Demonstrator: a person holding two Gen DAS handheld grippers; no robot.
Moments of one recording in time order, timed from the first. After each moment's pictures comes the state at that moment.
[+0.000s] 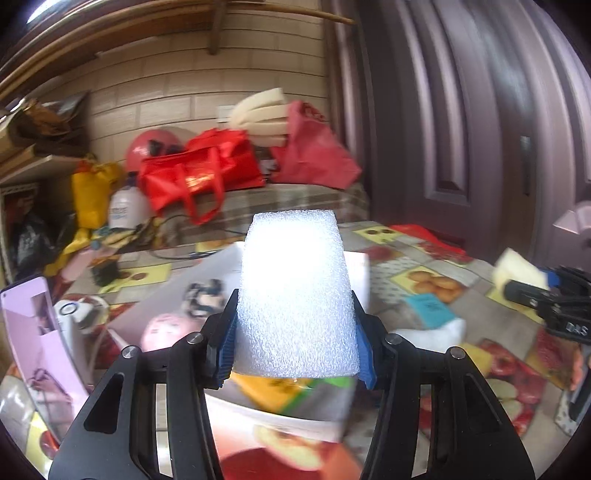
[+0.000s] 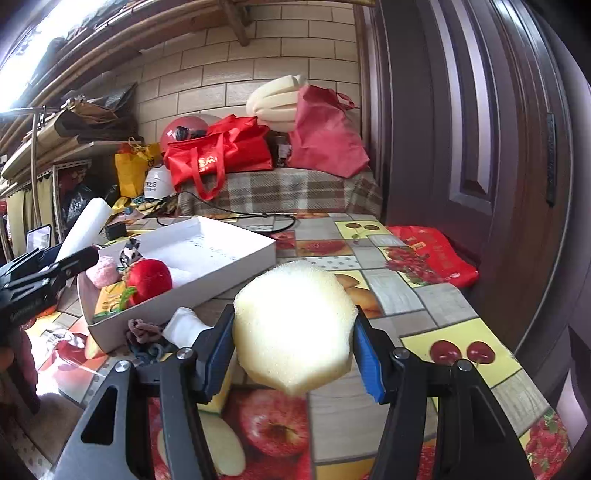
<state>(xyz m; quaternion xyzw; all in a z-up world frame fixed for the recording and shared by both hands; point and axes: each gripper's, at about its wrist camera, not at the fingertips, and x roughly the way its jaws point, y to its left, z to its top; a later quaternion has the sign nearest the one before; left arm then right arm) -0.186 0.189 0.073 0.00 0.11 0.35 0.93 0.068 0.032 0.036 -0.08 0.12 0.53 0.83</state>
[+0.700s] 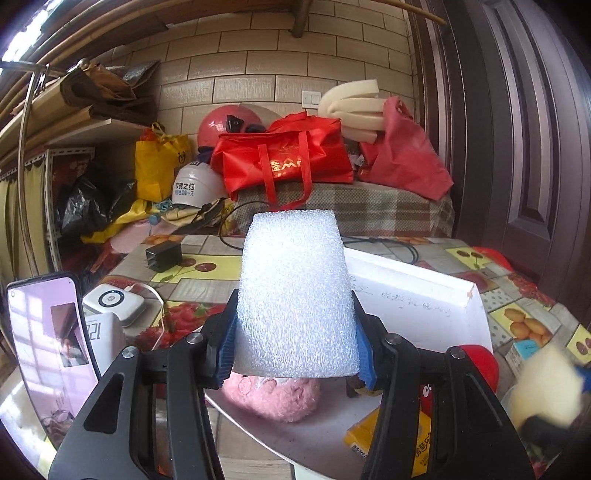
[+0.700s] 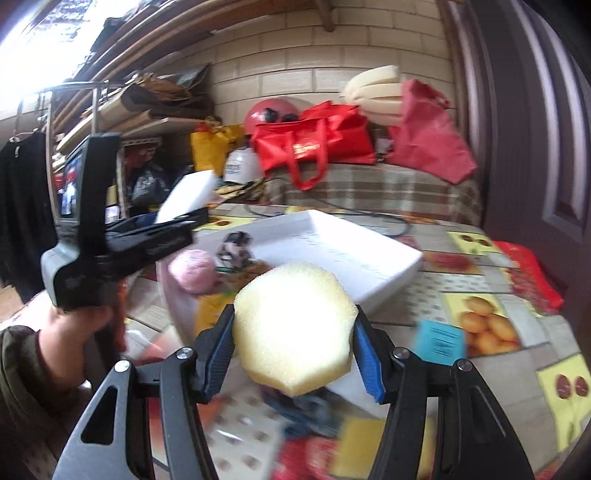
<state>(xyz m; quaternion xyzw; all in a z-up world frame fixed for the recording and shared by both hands) -0.198 0.285 0.072 -0.06 0.09 0.46 0.88 -0.027 0.134 0.038 -0.11 0.12 0.65 0.74</state>
